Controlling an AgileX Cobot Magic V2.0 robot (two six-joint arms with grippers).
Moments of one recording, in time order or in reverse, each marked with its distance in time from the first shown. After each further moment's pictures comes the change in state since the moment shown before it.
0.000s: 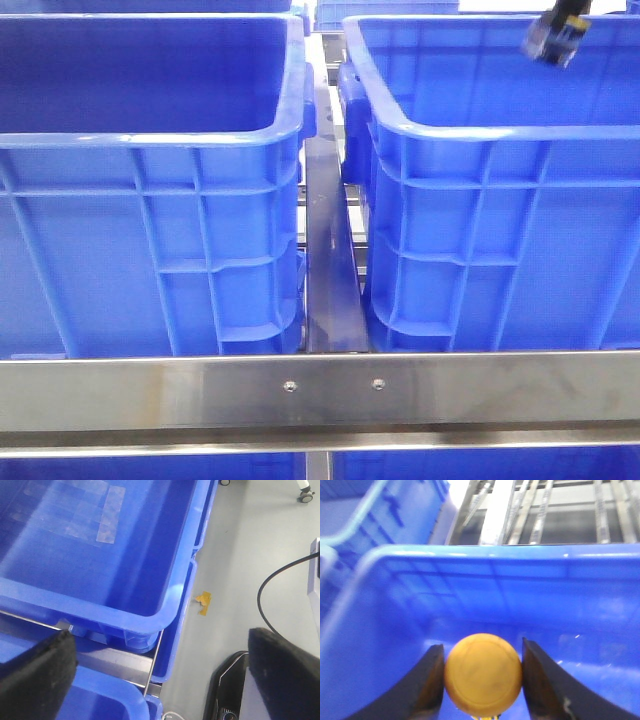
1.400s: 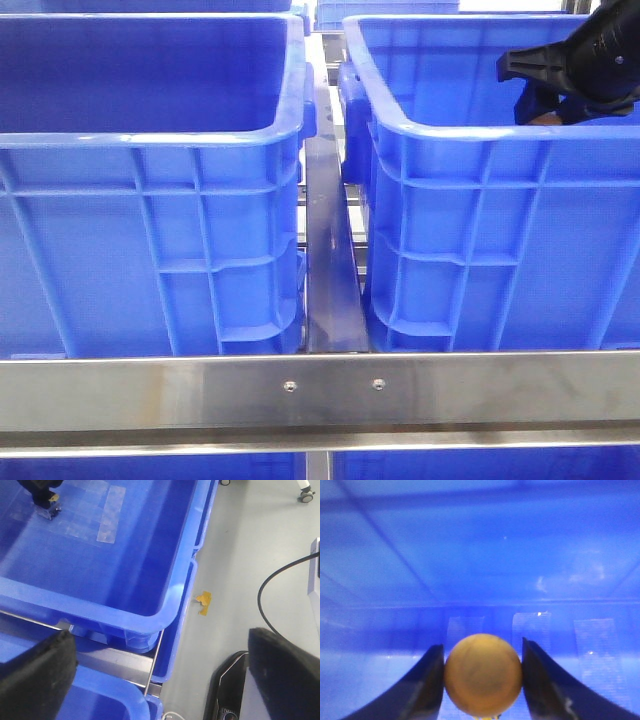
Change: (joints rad) left arm 0.000 0.000 0.000 0.000 0.000 0.000; right arm 0.099 0.341 -0.012 0.088 -0.365 -0.067
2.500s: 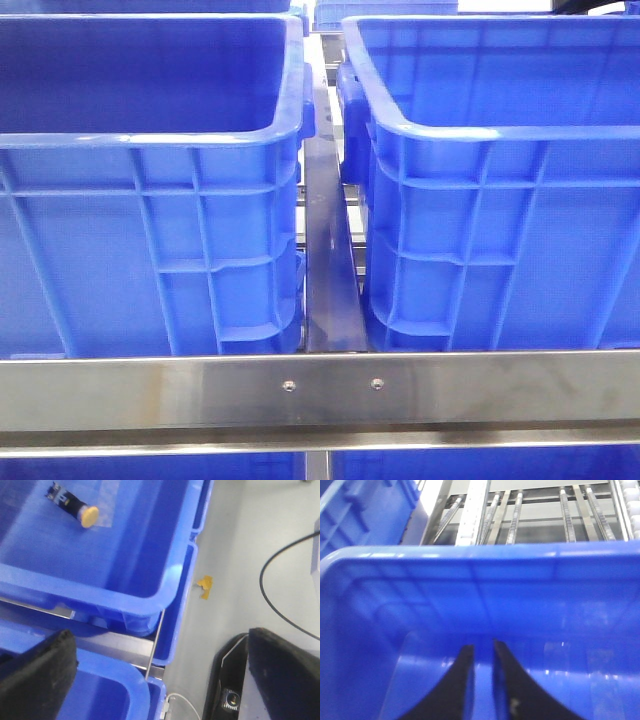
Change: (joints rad) left arm 0.000 0.000 0.000 0.047 0.047 0.000; right arm 0.000 -0.342 0.115 0.005 0.123 0.000
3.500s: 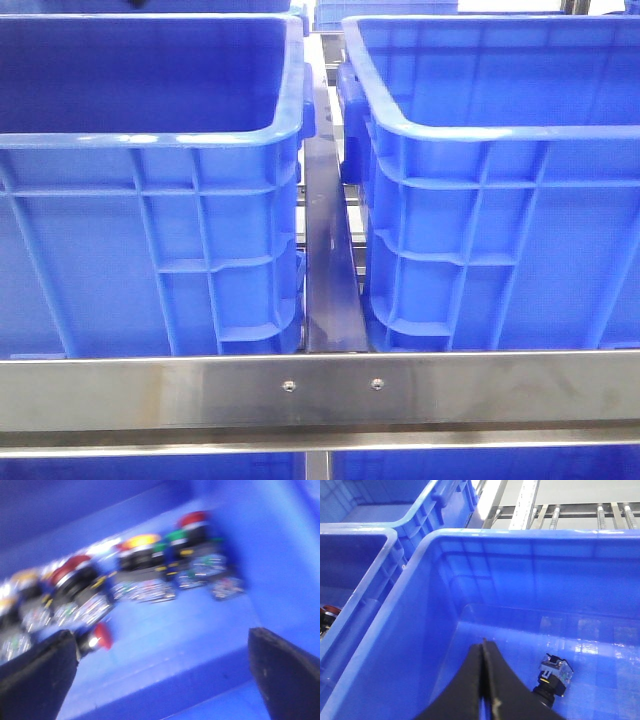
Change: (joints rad) left arm 0.196 0.002 0.000 0.666 0.012 -1.016; right arm 0.000 -0.340 0.199 -0.009 0.141 -0.001
